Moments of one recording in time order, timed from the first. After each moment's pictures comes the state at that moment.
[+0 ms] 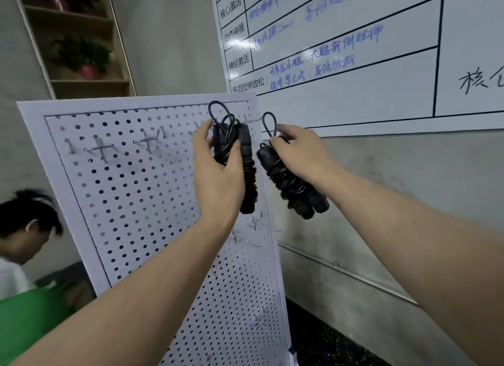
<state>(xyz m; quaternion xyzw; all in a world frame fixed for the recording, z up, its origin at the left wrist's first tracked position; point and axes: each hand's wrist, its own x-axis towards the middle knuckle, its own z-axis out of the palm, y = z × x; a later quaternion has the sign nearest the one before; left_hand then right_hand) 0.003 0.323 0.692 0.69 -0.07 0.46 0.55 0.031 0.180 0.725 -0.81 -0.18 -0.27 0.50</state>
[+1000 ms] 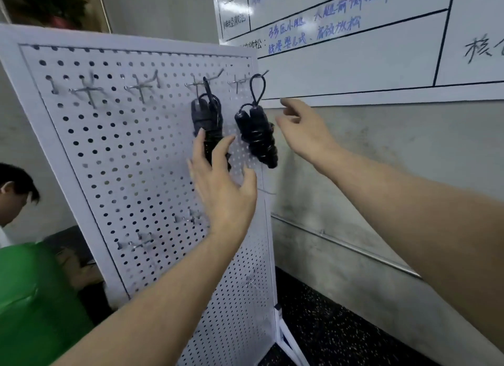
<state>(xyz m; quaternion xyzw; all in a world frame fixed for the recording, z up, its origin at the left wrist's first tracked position) -0.004 0.327 0.598 0.74 -0.07 0.53 0.40 0.044 0.185 0.685 -0.80 -0.14 -0.25 0.53</state>
